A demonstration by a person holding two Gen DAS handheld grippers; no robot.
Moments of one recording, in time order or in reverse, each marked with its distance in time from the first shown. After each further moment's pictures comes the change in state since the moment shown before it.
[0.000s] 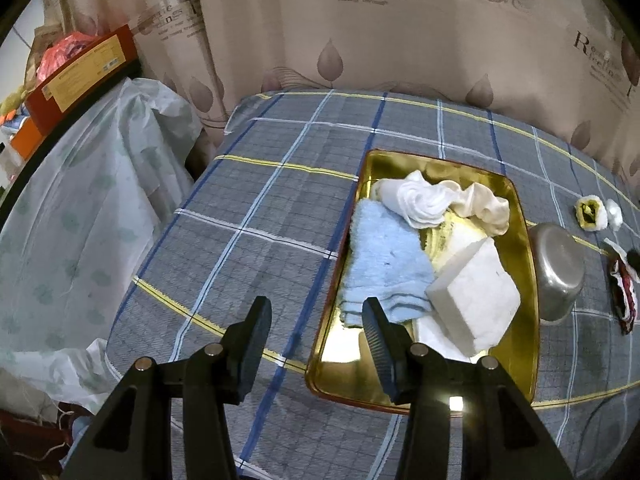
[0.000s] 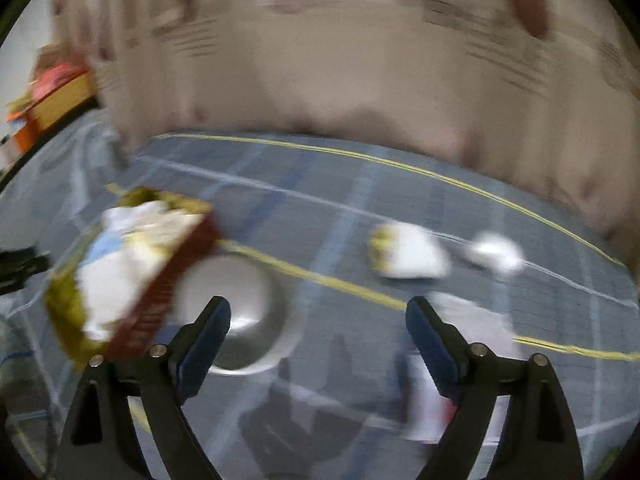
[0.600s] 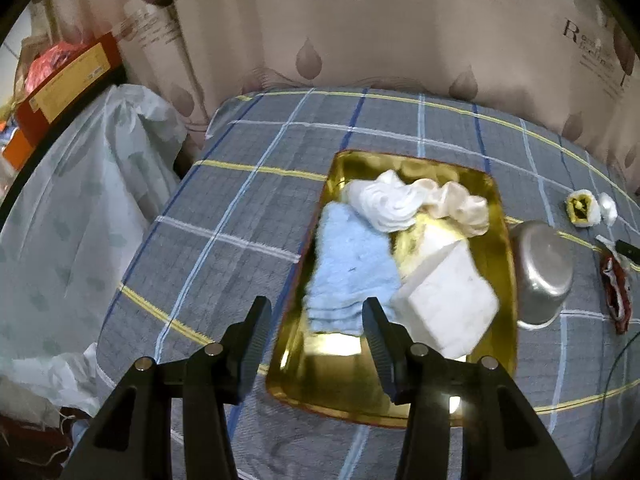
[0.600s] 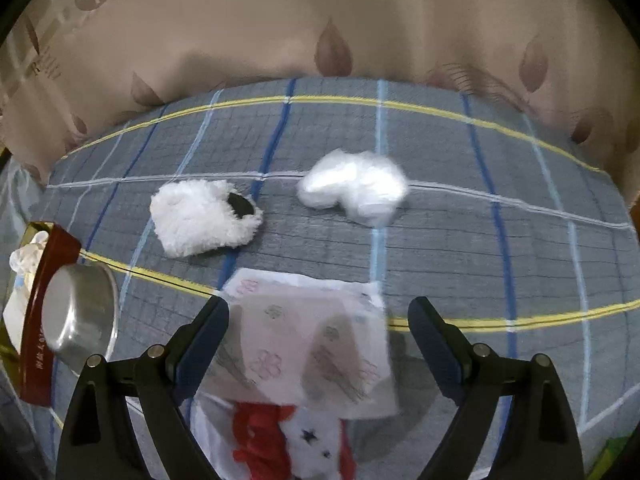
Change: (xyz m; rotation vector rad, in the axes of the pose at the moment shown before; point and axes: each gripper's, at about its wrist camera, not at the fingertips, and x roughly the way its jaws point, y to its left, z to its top) left arm 0.000 -0.029 0.012 0.028 0.018 -0.019; right arm 0.068 -0.140 -0.012 0.222 0.195 -0.048
